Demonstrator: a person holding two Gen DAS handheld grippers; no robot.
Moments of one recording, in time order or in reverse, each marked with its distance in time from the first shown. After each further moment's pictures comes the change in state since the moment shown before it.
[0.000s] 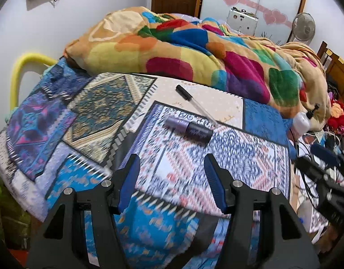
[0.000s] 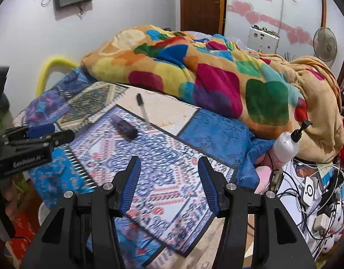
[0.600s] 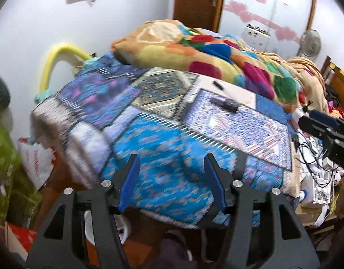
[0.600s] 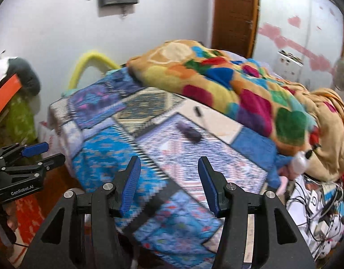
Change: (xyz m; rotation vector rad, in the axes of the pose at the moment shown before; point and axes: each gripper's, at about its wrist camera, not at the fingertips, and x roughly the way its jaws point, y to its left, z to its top) left arm -0.136 0.087 -0.107 -0.065 -0.096 0.057; right arm -0.075 0.101 -0.013 -0.134 -0.071 0.098
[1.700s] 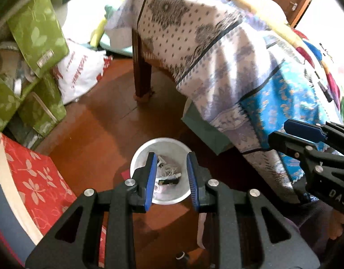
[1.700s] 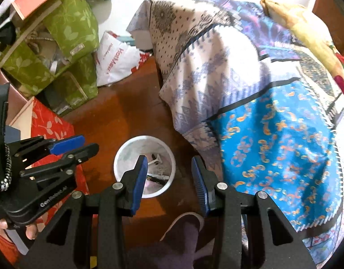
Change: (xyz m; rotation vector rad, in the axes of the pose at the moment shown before) left arm 0.017 0.252 -0.176 -0.407 0.207 0.174; right arm 0.141 0.299 -0.069 -0.380 0.386 0.341
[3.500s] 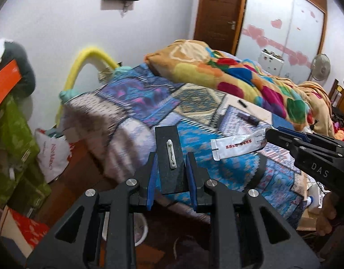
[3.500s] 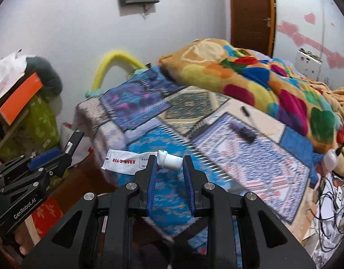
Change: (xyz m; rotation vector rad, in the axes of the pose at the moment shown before) left arm -0.132 -0.170 0.031 0.264 -0.344 -0.132; right arm -0.182 -0.133 -0.058 0.326 -0.405 -0.195
